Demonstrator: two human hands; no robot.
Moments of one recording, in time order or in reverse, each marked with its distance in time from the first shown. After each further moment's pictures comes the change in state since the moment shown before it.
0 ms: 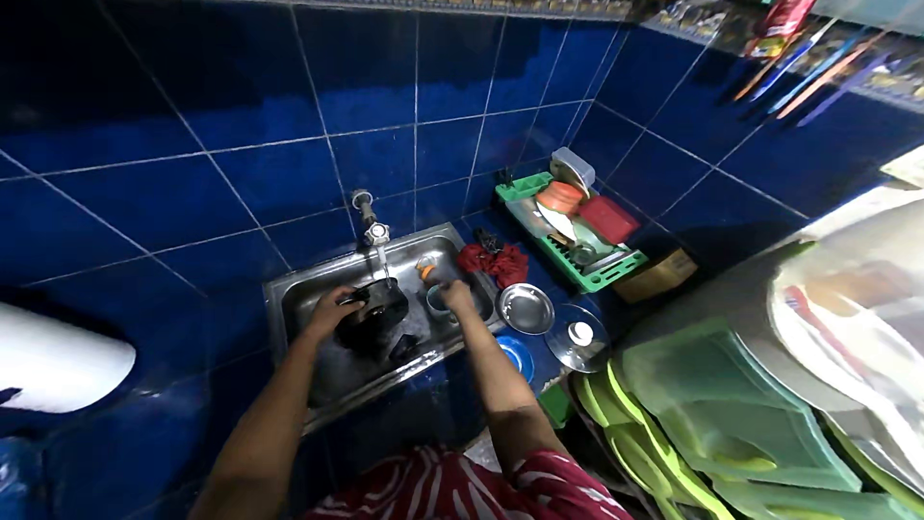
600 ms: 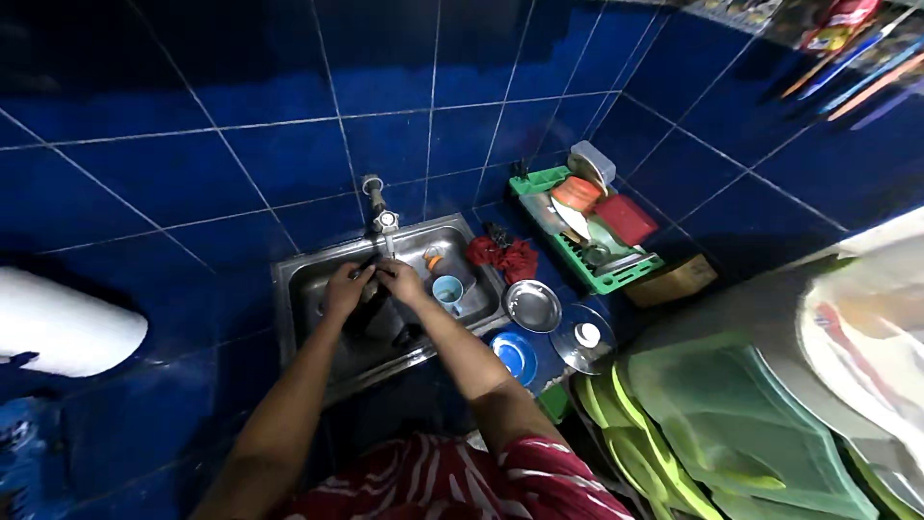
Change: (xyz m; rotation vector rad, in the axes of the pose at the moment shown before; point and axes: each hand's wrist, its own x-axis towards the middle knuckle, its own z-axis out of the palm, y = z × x) left_hand -0.004 0.044 0.021 0.151 0.292 -0.060; right_hand 0.003 -0.091 0.068 0.196 -0.081 -0.527
